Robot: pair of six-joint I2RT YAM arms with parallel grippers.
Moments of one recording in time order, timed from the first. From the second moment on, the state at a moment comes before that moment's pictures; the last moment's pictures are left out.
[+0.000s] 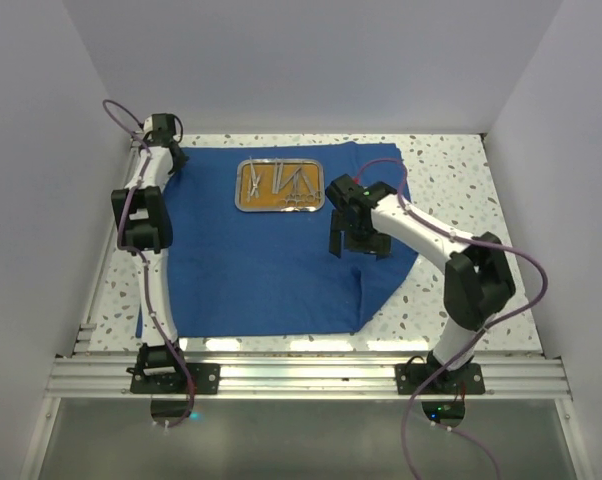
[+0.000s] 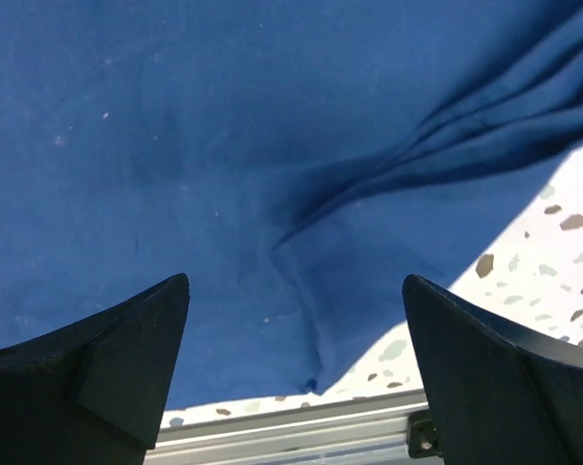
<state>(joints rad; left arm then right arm) 0.12 2.57 2.25 -0.53 -0.25 -0.49 0.62 1.73 1.39 -1.04 0.28 0.73</state>
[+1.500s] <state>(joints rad) 0.12 2.53 2.17 -0.46 -0.23 -0.49 0.62 0.87 1.11 -1.37 0.51 1.13</state>
